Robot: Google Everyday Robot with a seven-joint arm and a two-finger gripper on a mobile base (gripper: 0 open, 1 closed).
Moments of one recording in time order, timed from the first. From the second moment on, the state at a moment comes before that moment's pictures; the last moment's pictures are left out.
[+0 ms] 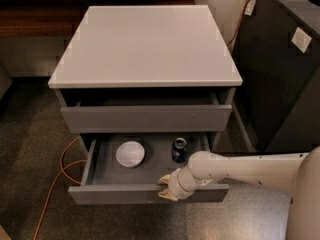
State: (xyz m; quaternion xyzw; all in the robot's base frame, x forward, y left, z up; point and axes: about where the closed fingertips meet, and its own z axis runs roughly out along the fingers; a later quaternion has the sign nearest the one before) arm 0.479 -0.024 0.428 -0.65 0.70 0.20 0.21
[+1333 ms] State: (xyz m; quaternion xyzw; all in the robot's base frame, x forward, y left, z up) arm 0.450 -0.019 0.431 -0.64 0.71 0.22 0.19
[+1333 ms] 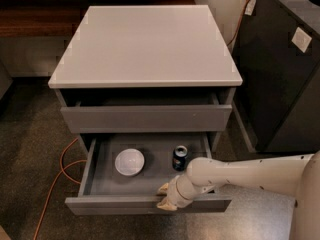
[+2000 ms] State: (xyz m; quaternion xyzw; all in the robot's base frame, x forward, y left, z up) arm 0.456 -0.018 0.441 -0.64 0.71 0.21 0.20
